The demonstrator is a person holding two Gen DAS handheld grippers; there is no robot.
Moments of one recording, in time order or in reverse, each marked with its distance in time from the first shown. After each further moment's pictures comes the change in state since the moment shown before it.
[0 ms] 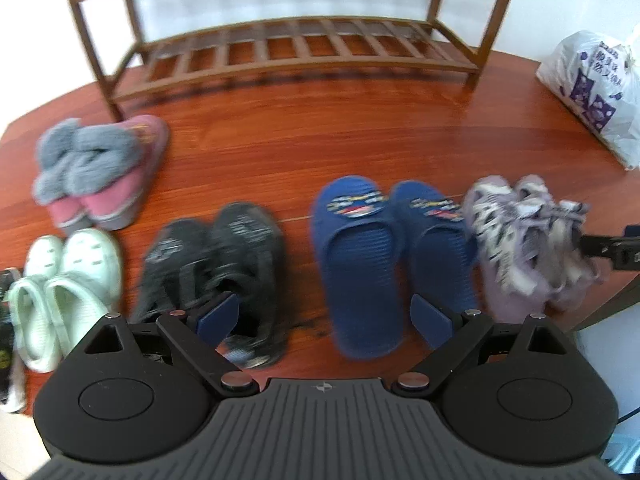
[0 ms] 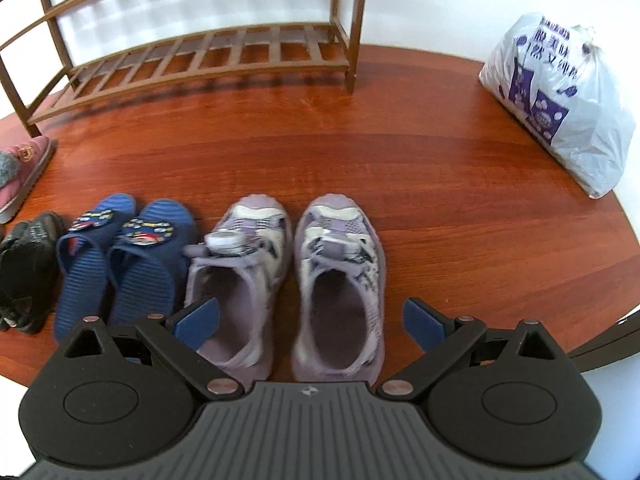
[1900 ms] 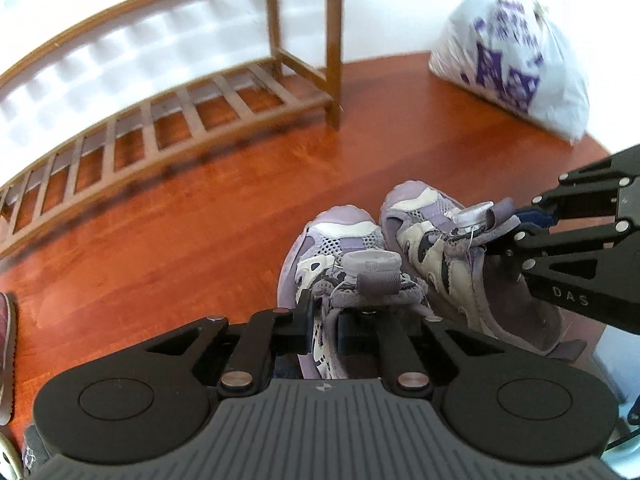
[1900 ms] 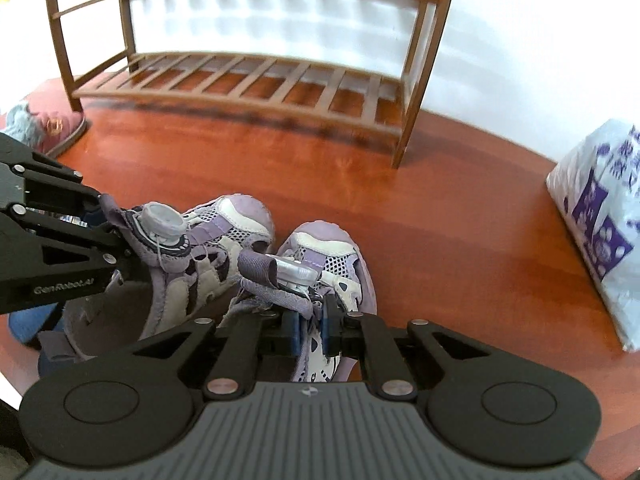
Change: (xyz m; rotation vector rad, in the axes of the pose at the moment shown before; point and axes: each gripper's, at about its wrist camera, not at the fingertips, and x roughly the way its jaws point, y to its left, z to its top) left arm 0.095 -0.137 0.102 0.269 -0.152 -0.108; right arm 0.048 -0.030 0.070 -0.309 -0.152 0.129
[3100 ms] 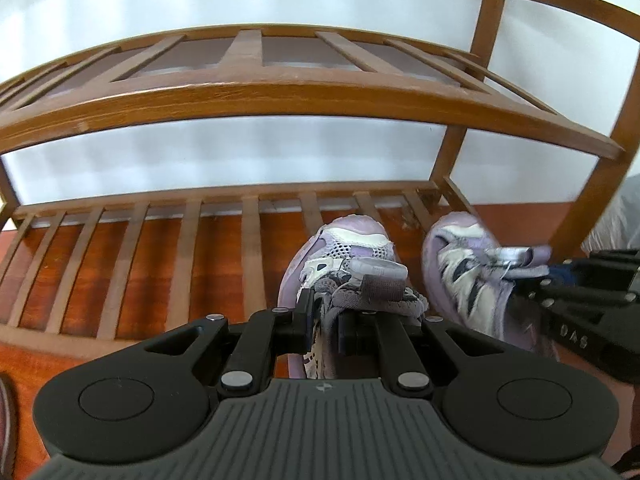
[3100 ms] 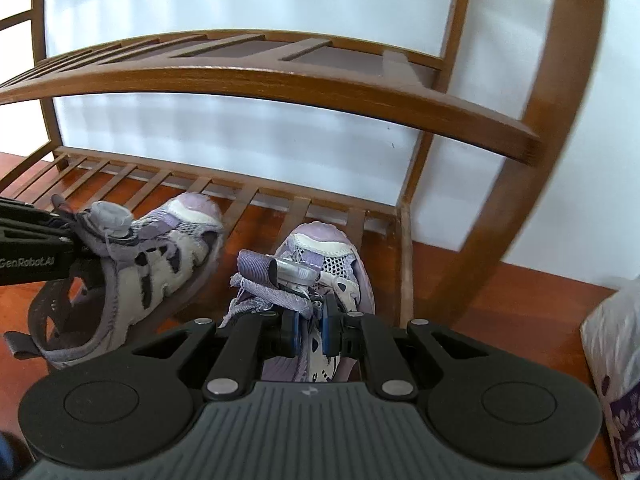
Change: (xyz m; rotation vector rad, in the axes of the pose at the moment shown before) left arm 0.123 0.141 0.153 -0.289 -0.174 0.144; right arm 0.177 -0.057 0.210 -0.007 -0.170 -0.021
